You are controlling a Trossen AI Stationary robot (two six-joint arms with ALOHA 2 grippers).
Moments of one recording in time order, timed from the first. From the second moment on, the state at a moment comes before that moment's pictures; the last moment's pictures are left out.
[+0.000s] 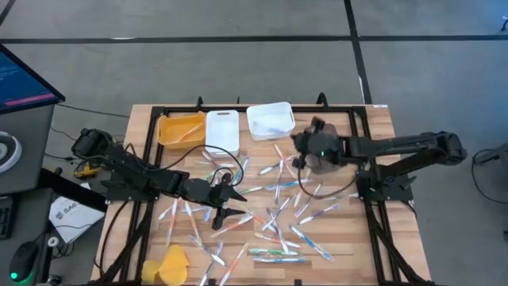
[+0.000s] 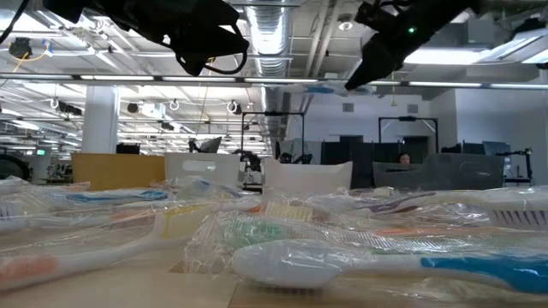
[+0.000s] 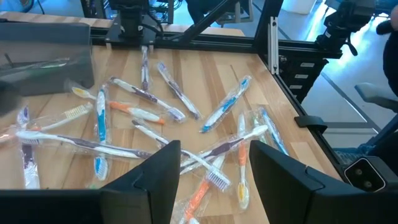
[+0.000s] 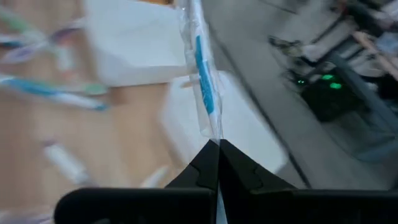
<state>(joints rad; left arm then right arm) -0.35 1.39 0.67 0.36 -0.19 -0.18 -0.05 1.20 0.84 -0.23 0.63 -0.18</state>
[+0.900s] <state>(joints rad) -0.35 1.39 0.67 0.37 -0.19 -0.16 -0.39 1.69 1.19 -0.49 0.43 -0.38</state>
